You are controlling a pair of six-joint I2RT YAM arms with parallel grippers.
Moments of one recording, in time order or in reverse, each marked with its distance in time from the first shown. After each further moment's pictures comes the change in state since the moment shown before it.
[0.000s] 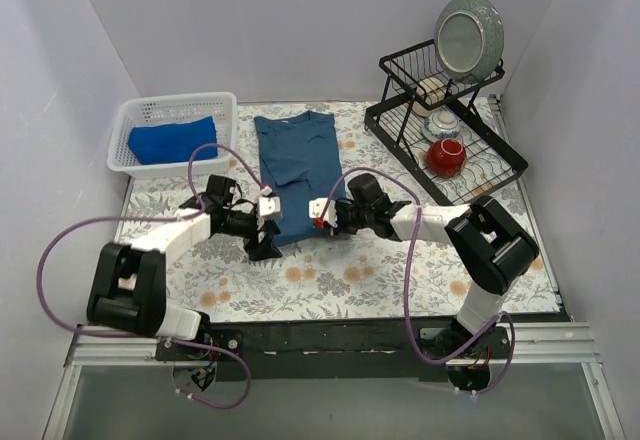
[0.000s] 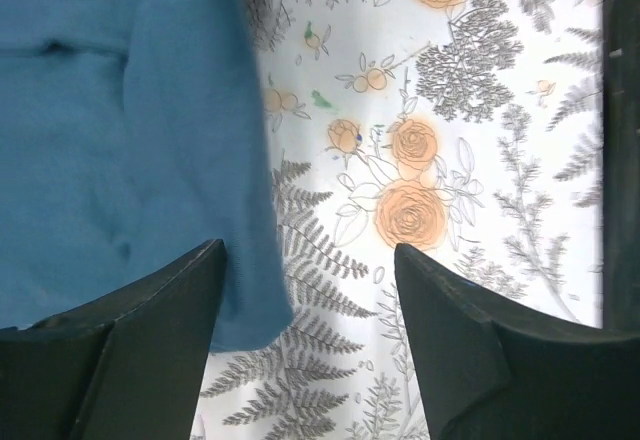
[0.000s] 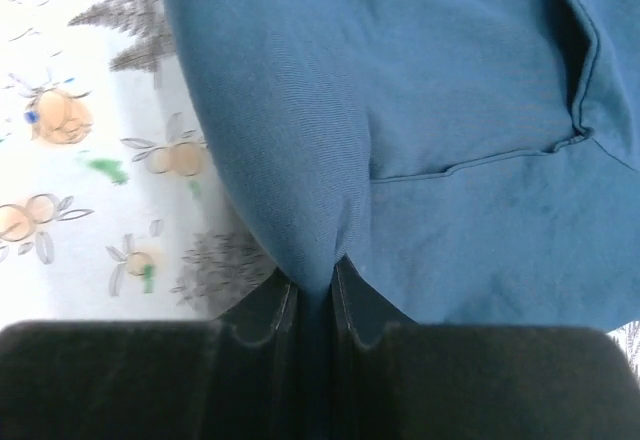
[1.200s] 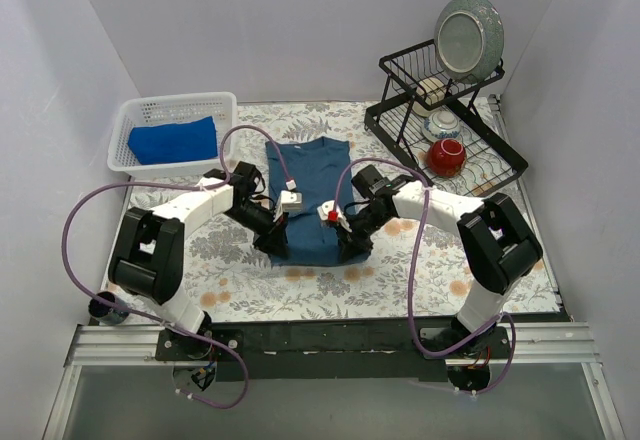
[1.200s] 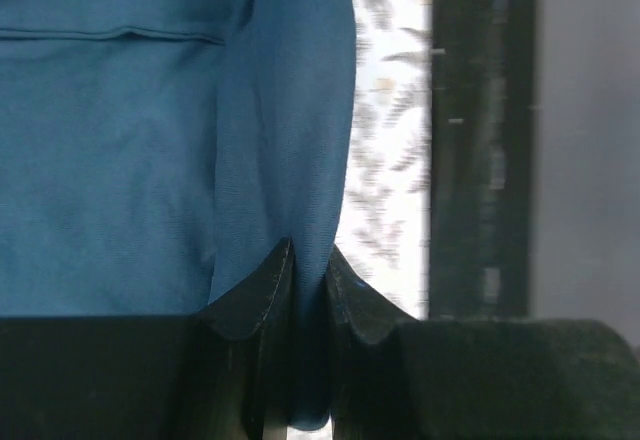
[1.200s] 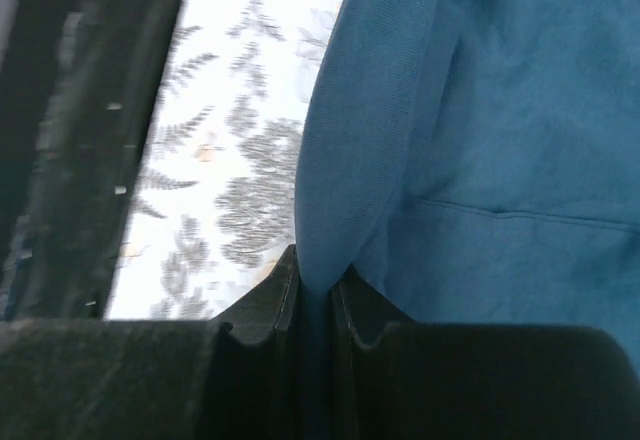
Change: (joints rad) left arm -0.124 0.156 0.272 -0.461 -0.032 0.048; right arm -0.069 -0.002 0.243 -0.850 -0.450 -0.152
